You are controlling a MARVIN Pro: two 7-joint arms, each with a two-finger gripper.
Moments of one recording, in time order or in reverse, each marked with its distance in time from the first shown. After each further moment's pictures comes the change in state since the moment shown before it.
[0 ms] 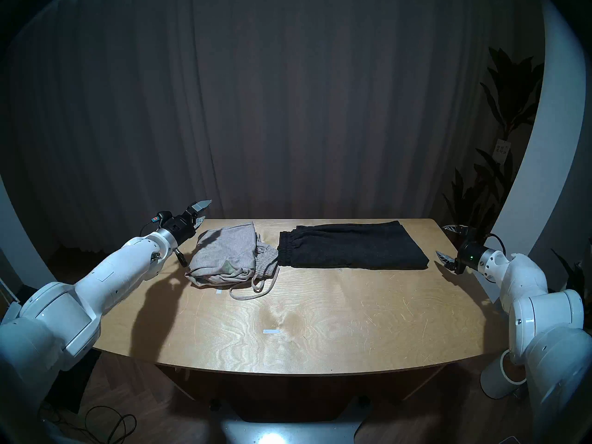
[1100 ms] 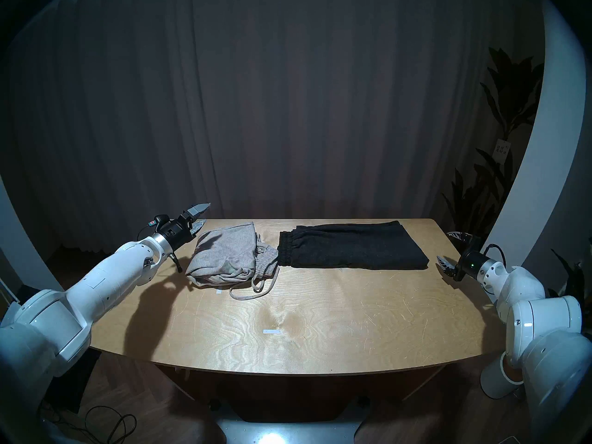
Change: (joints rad) left arm 0.053 0.063 -0.001 -0.084 -0.024 0.070 -0.073; right arm -0.030 -0.019 0.082 0.061 0.062 0.000 0.018
